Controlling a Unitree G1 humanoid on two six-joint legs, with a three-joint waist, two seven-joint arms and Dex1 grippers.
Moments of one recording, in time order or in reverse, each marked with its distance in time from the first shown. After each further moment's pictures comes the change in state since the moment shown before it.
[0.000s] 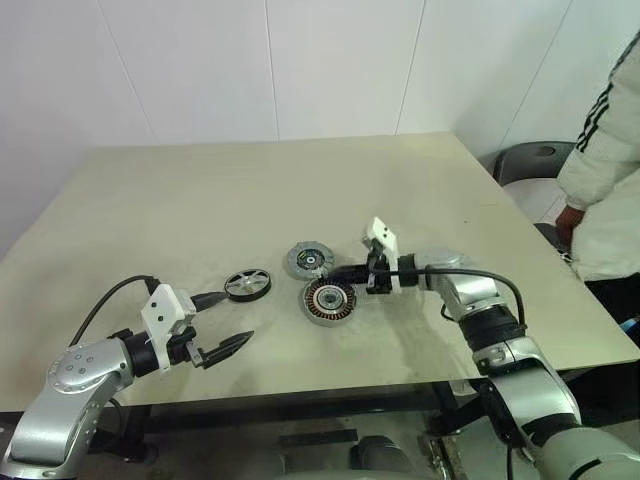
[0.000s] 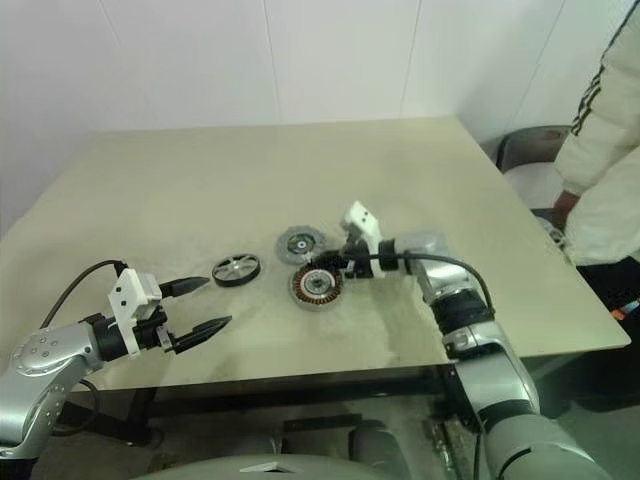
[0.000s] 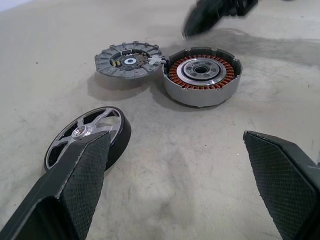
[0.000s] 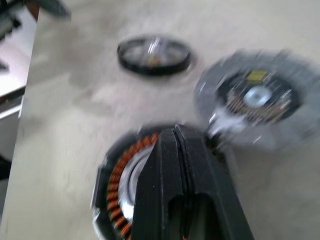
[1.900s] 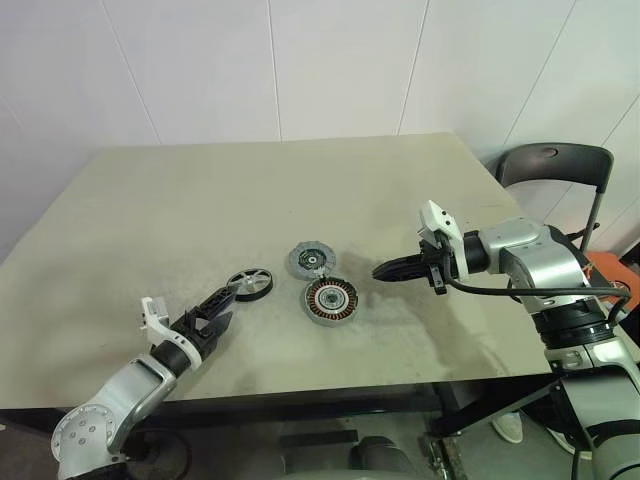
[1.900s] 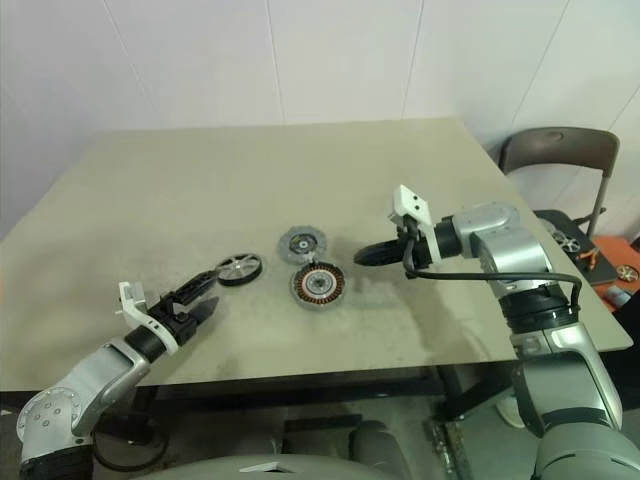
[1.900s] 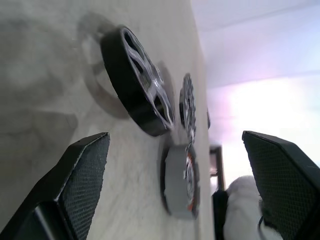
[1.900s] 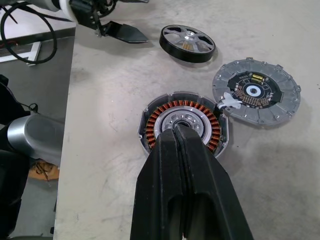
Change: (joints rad) left arm -0.108 -0.413 0.247 0.266 -1.279 0.587 1.063; right arm 0.045 -0.326 0.007 -0.258 0.077 0.005 0.251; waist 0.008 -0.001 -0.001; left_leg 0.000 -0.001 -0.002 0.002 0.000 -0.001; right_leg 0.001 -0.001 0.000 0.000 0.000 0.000
